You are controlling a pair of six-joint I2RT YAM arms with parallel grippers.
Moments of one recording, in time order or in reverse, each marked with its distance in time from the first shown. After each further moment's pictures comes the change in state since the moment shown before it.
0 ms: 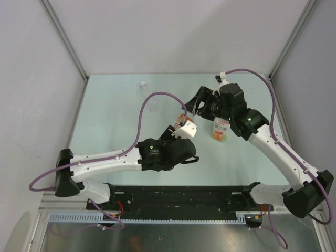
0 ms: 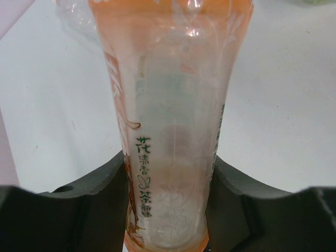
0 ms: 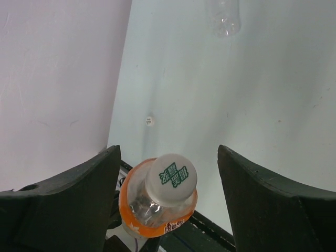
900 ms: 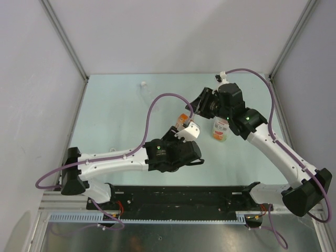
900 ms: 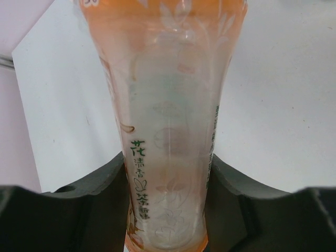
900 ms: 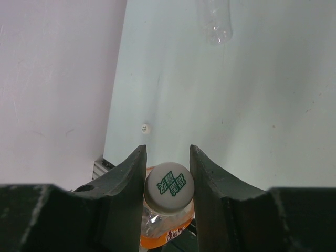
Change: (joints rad) left arm -0.022 0.078 0.058 -0.074 -0.080 -0.033; right arm 0.004 0.023 0.000 0.017 0.041 0.010
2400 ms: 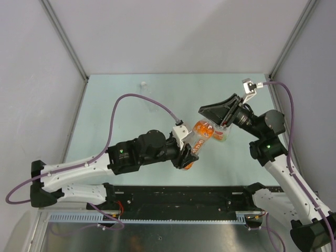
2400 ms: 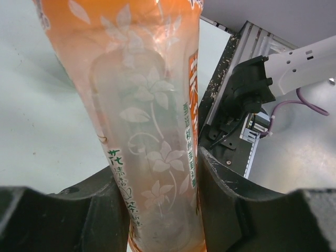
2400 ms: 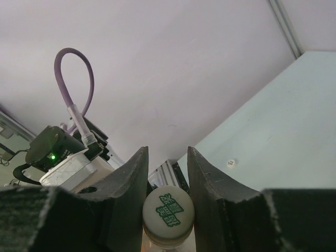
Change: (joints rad) left arm 0.072 -0.369 -0.257 0.614 0.898 0.167; right arm -0.207 -0.378 -0.400 0.780 -0.548 0.108
